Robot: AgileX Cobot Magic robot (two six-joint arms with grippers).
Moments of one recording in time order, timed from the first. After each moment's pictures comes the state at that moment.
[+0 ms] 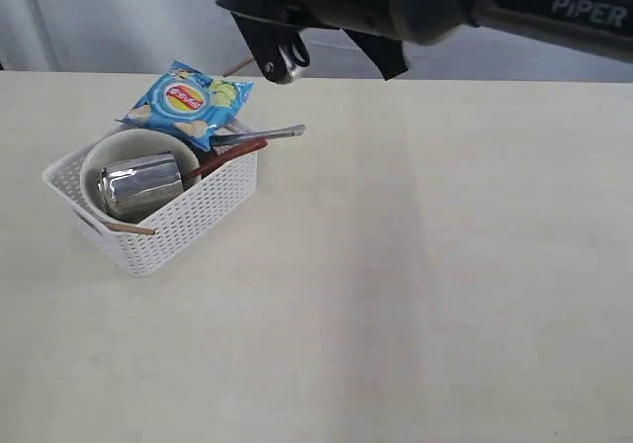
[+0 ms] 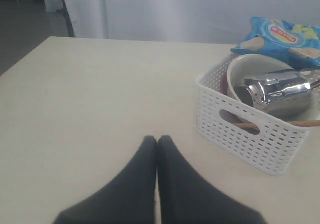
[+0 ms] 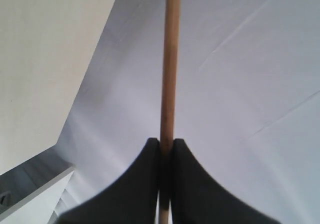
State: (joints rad) left arm 0.02 -0.01 0.01 0.11 0.36 -0.13; right arm 0.89 1.95 -1.74 -1.18 1.21 -0.65
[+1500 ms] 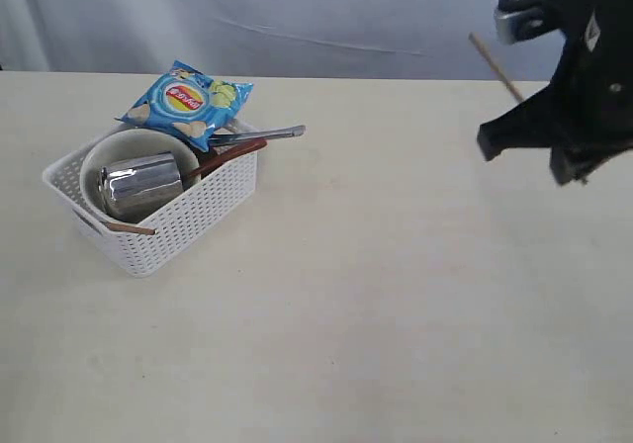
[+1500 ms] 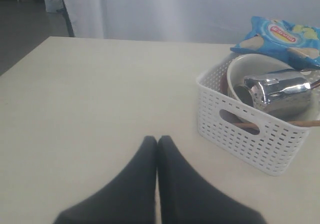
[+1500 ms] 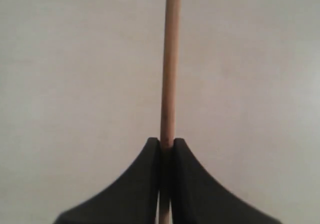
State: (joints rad) left arm 0.02 -0.01 0.01 0.11 0.36 -0.13; right arm 0.44 1.49 -1.23 -0.29 1.22 0.27
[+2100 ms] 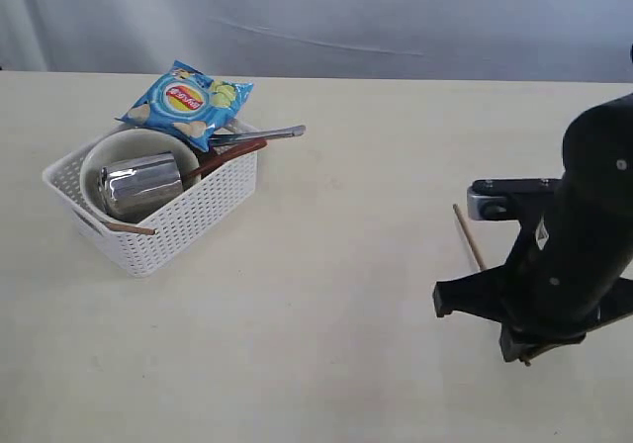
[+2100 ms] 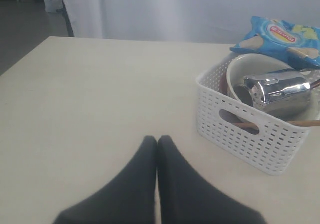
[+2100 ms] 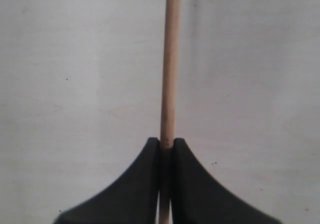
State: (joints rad) left arm 0.02 -0.01 0.01 0.11 0.36 -0.13; right arm 0.48 1.50 -0.77 -0.01 0.92 0.43
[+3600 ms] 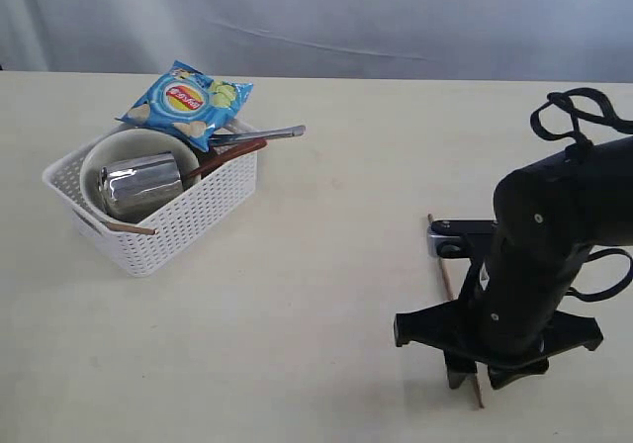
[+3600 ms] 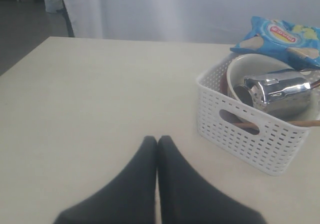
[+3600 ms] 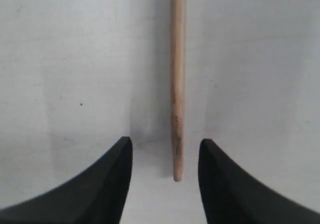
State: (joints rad) left arm 0.02 -0.01 0.01 0.11 0.36 -0.13; right arm 0.57 1.68 -0.73 0.03 0.72 0.50
